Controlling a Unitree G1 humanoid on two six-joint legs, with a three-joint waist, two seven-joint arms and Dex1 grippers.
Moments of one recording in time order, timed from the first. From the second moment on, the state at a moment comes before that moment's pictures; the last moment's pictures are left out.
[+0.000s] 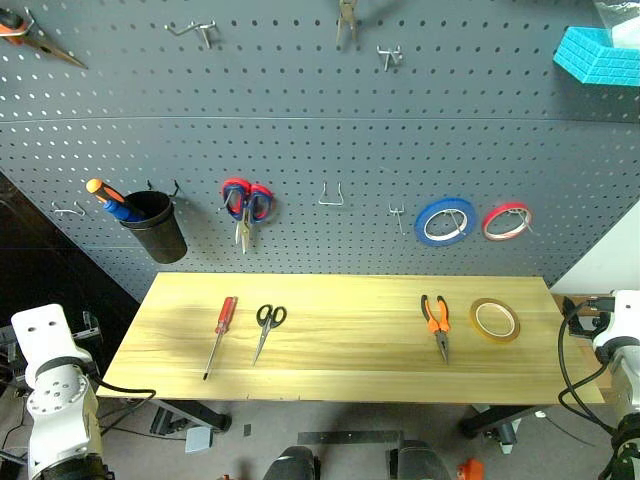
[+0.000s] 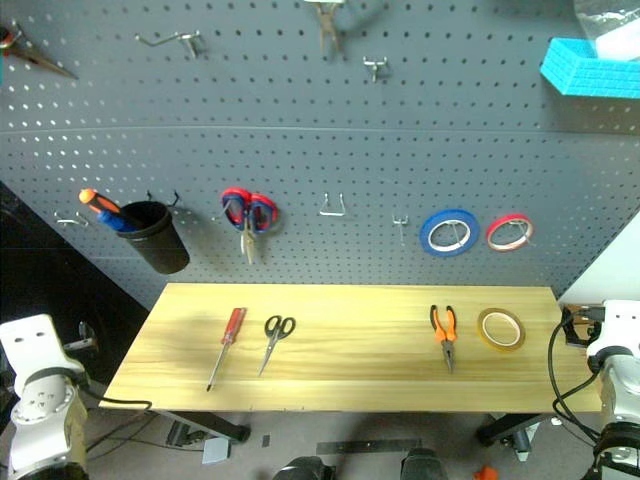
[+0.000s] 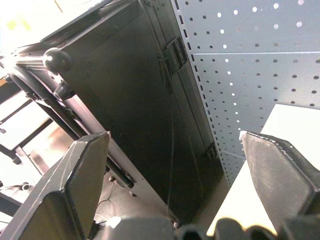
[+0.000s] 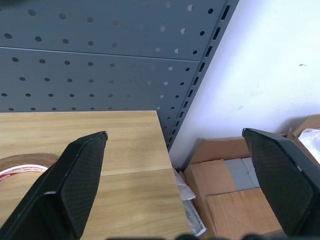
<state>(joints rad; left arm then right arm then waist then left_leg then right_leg) -0.02 0.50 0.57 0.32 -0.09 0.12 0.08 -0.25 -0.65 -0.41 0.85 0.19 -0.19 0.33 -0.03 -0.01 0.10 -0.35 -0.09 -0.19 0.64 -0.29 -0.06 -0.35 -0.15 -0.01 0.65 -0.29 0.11</state>
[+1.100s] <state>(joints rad) 0.07 0.50 0.25 -0.09 -0.10 0.19 -0.25 0.05 -0.63 -0.31 0.10 0.23 0.14 0.48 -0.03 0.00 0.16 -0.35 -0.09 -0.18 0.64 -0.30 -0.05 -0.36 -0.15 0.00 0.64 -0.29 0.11</state>
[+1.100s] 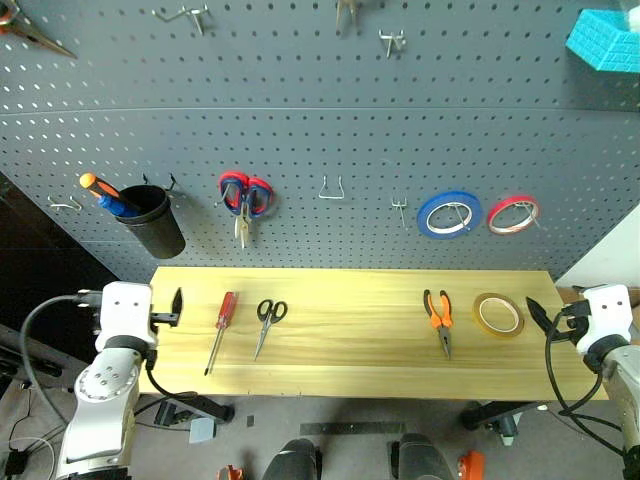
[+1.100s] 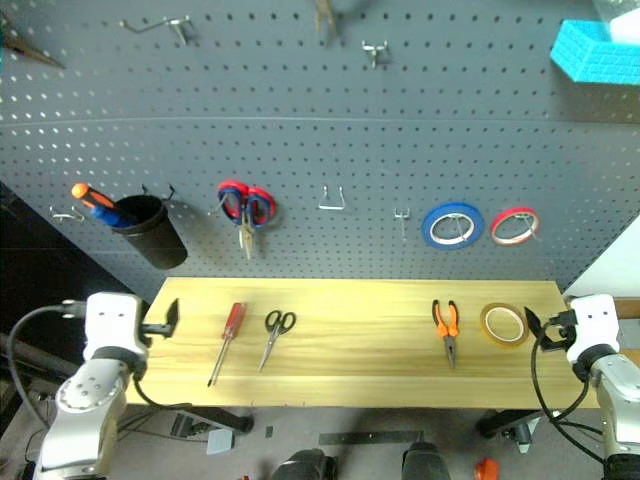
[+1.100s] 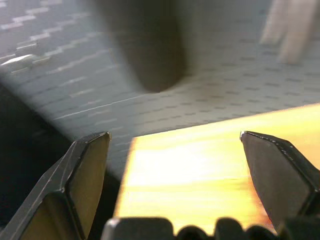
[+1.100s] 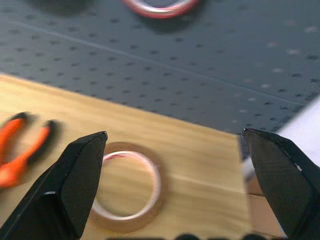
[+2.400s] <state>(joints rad) -0.44 0.63 -0.16 -0.23 -0.38 0.49 -1.07 -0.60 -0.70 0.14 0.81 -0.03 0.32 0.81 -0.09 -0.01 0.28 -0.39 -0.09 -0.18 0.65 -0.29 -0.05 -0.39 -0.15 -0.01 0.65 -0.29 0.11</state>
